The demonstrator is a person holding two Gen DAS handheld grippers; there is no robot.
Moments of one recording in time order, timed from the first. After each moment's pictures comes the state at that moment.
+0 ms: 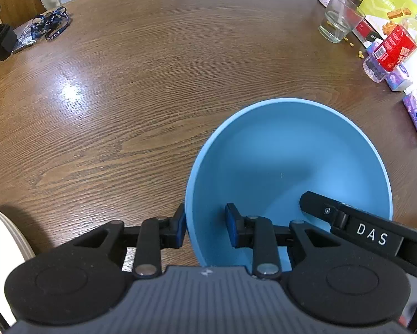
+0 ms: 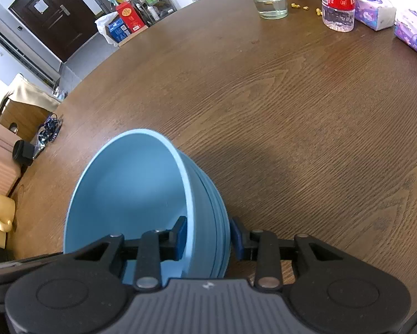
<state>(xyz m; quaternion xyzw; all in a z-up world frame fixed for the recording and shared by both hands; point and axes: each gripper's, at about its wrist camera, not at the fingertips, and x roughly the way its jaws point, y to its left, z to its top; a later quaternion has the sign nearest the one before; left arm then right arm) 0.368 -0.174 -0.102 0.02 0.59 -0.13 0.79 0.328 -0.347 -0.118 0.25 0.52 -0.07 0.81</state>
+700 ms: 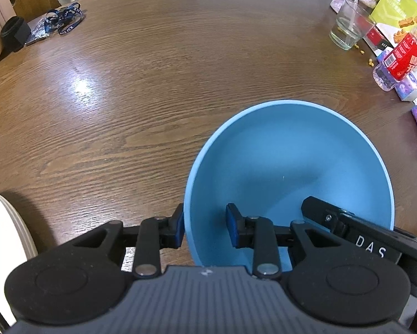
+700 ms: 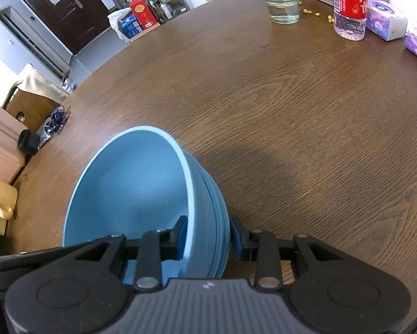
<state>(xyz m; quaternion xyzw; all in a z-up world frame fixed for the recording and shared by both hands) 0.362 -0.181 -0.101 0.01 0.59 -0.10 0.80 0.325 -0.349 -0.117 0.23 0.51 -0.04 0.82</state>
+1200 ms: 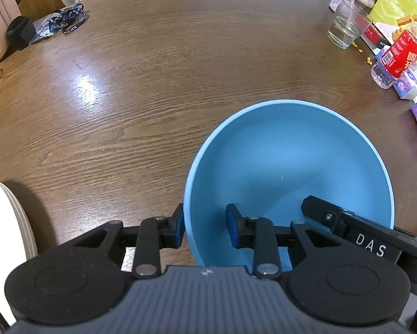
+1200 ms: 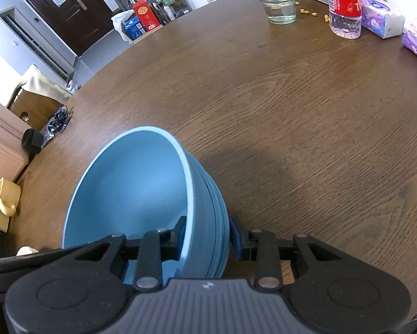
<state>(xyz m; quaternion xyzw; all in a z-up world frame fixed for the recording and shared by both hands) 0.347 -0.188 -0.097 0.01 0.59 -0.09 0.80 0.313 -0.359 -0.118 0.24 0.51 -0.04 0.83</state>
